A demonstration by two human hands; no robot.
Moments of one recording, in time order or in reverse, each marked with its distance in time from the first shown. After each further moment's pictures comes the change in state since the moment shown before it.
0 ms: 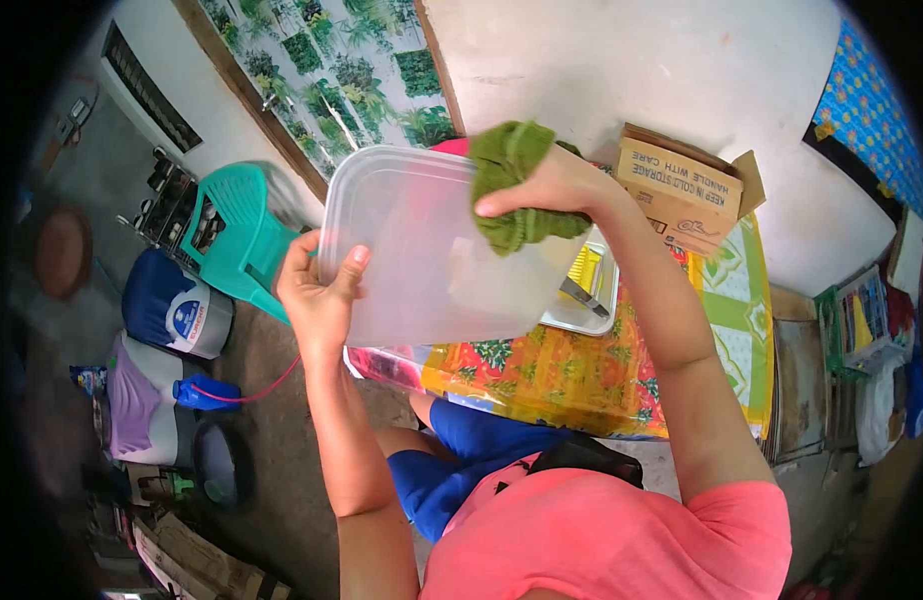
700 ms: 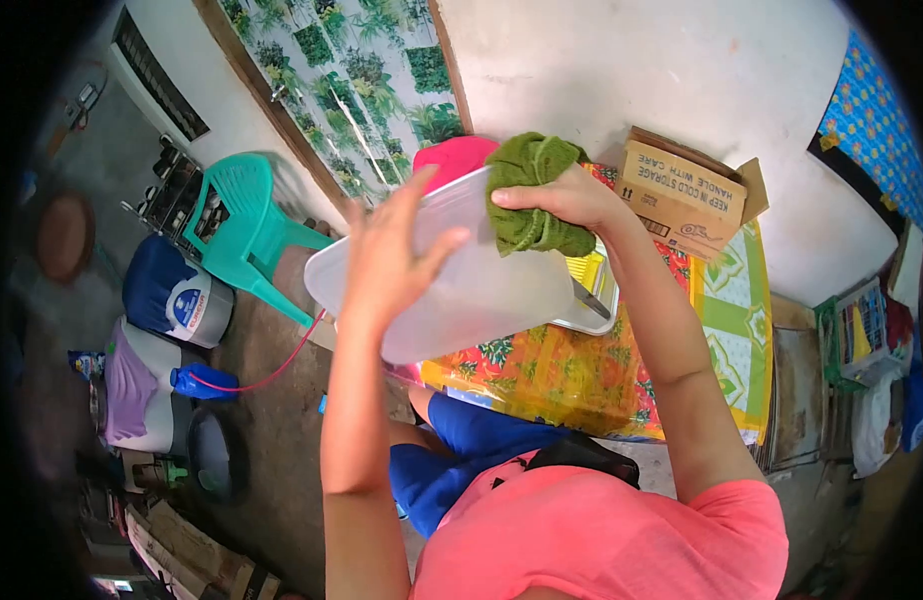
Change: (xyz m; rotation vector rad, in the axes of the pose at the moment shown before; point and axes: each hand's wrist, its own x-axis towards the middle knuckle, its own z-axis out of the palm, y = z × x) left_hand 0.013 0.013 0.039 0.873 -0.187 0.725; right_hand -0.014 0.015 0.012 0.271 0.097 0.075
